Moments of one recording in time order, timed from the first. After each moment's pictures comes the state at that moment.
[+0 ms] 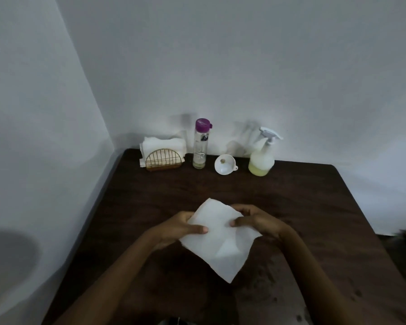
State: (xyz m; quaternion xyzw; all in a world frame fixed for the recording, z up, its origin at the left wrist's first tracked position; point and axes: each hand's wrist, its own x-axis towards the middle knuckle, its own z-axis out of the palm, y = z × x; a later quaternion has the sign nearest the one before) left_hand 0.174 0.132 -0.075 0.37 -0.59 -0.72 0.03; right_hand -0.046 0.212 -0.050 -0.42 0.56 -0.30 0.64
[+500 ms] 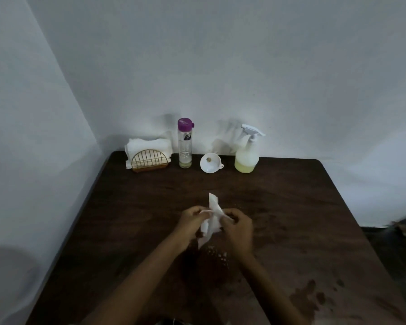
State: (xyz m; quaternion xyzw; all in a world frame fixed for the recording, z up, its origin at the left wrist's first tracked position) left_hand 0.091 0.177 -0.084 0.52 -0.49 -0.67 0.19; right_hand -0.005 0.252 -0.087 -0.30 0.72 -0.54 0.30
